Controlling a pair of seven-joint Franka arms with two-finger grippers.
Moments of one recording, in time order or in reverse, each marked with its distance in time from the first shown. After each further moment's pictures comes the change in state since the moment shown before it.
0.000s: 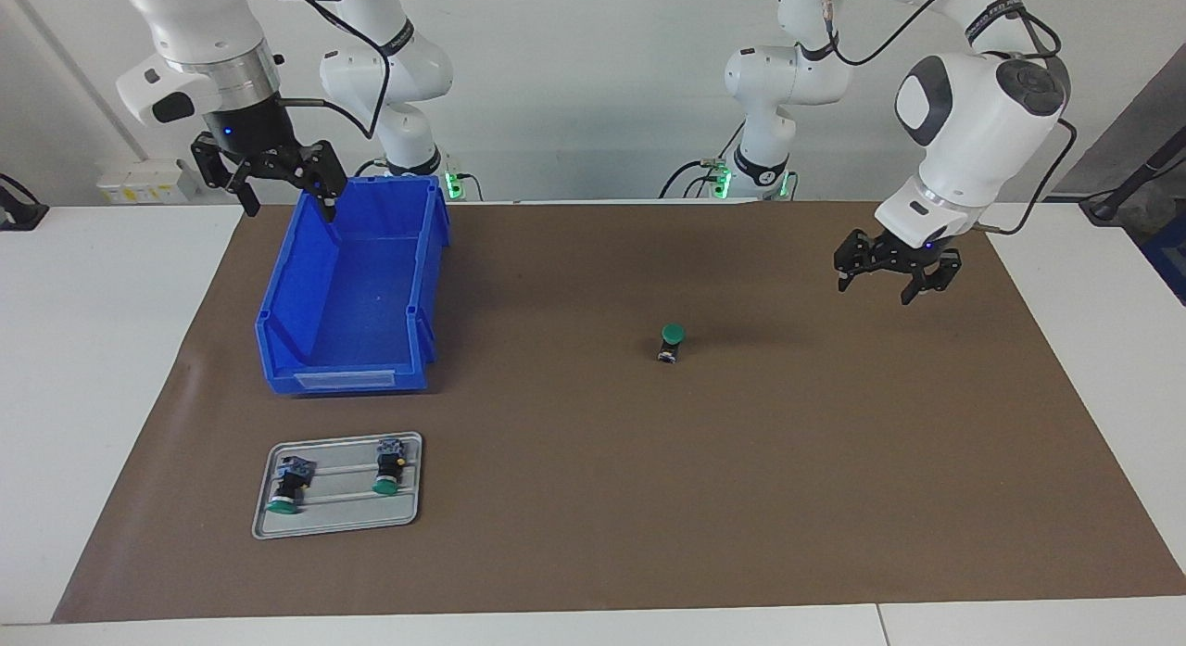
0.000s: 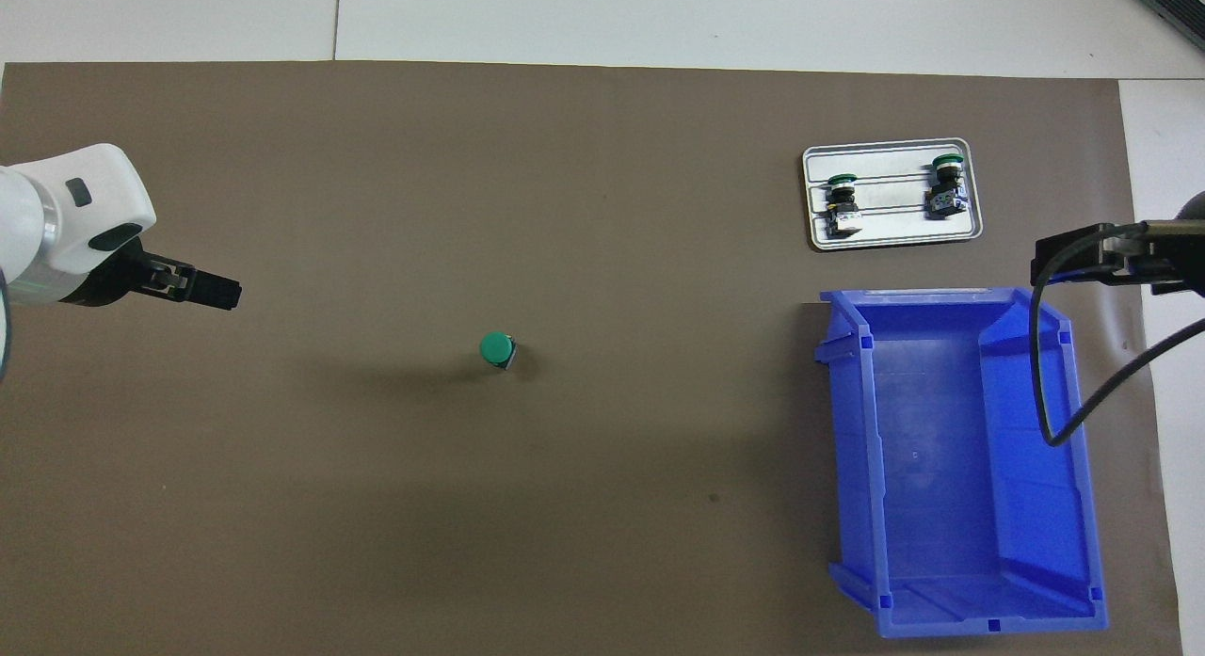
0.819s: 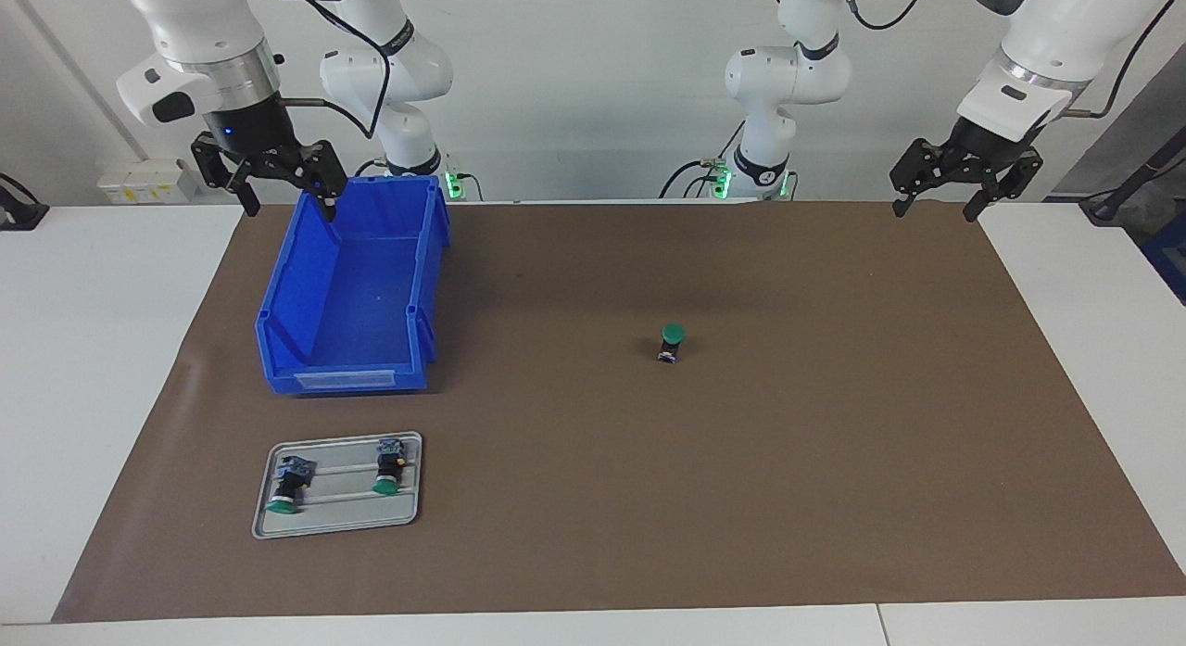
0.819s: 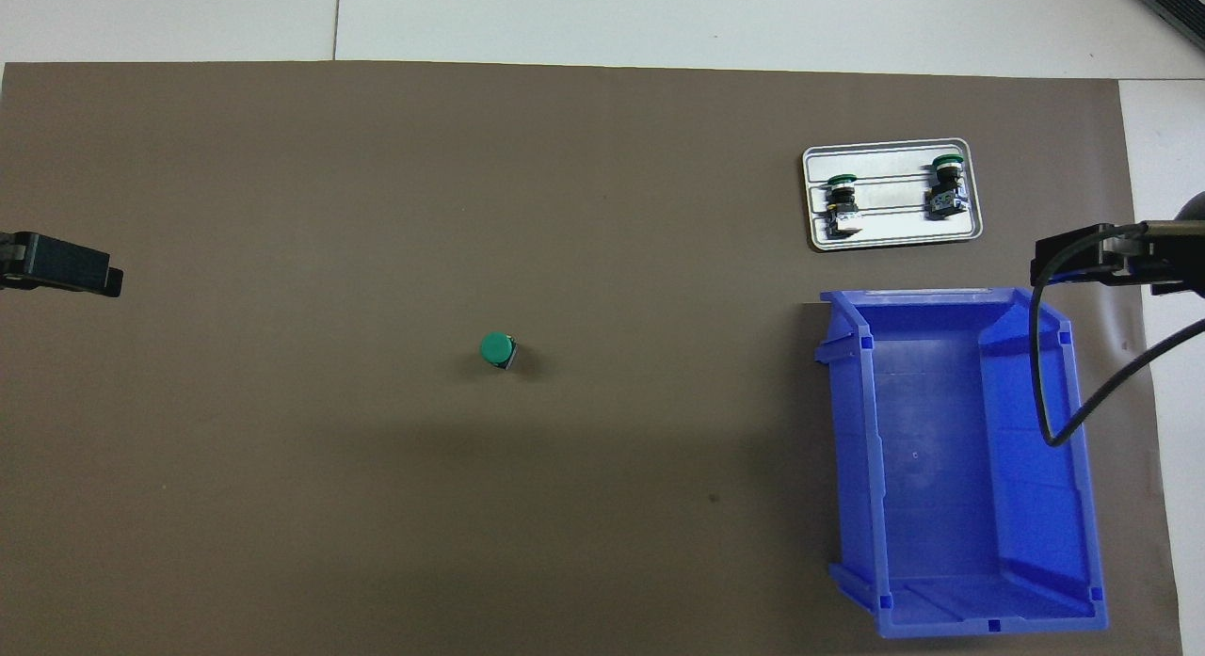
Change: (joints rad) left arm 0.038 -0.006 -0.005 0.317 0.008 -0.369 -0.178; right arm 0.000 0.000 0.000 0.000 0.000 0.000 0.000
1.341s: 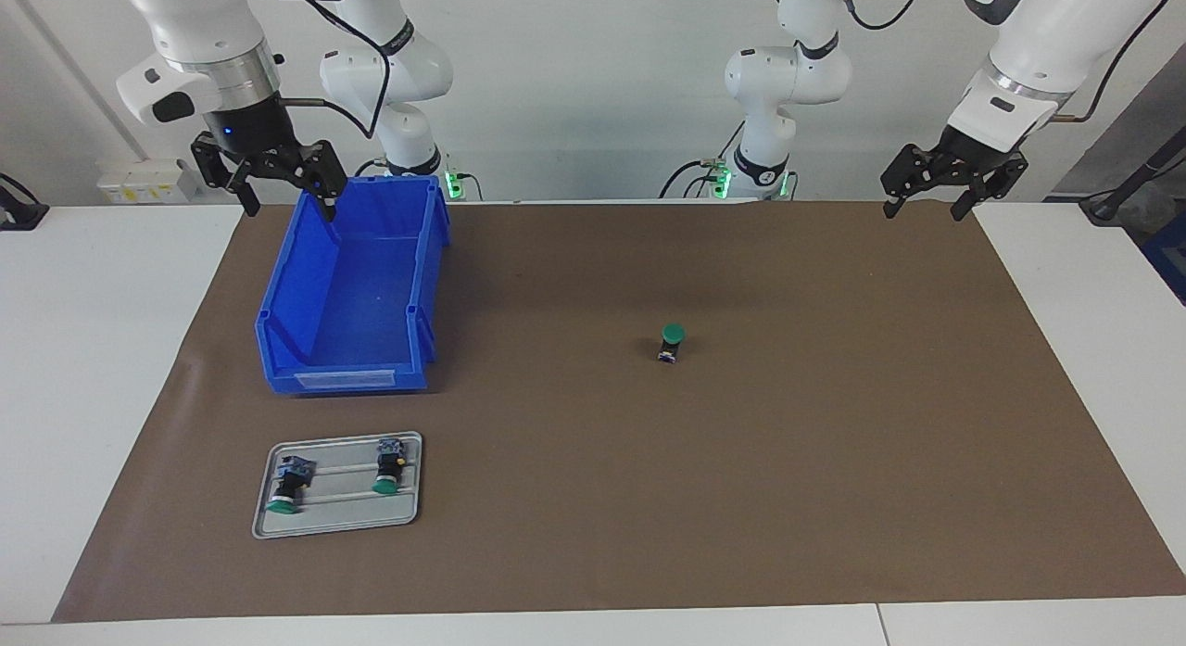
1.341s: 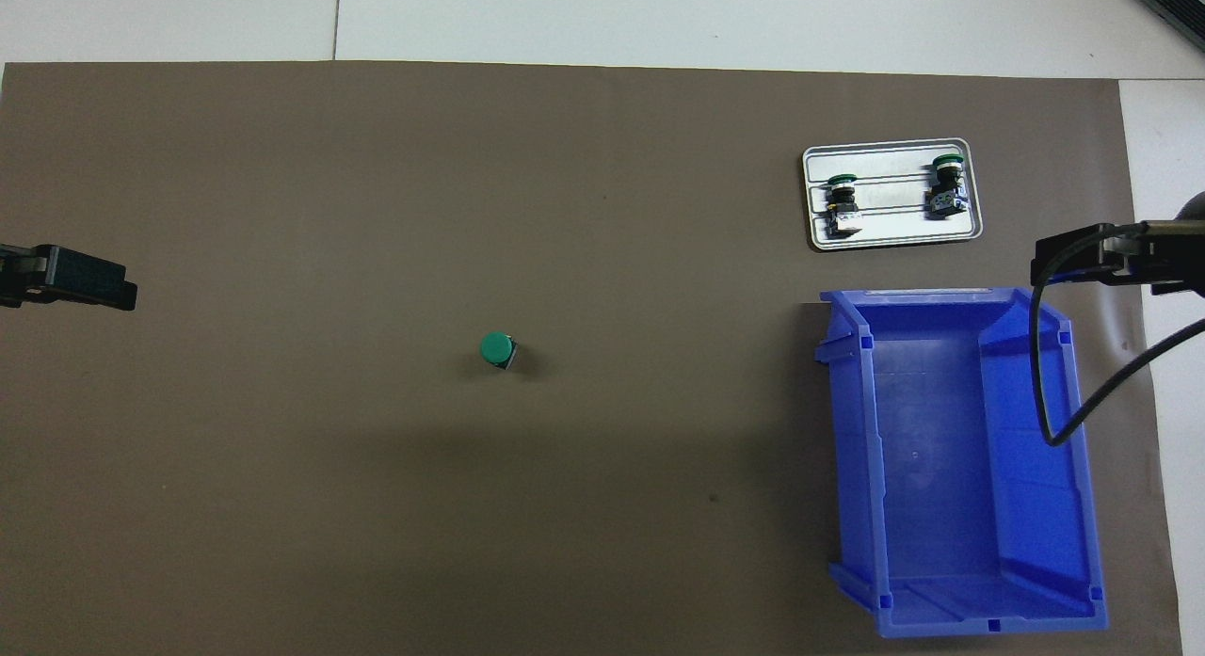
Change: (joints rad) left arm -0.002 -0.017 -0.004 -0.048 0.000 0.013 -0.026; right arm 0.000 0.000 0.000 0.000 0.000 0.000 0.000
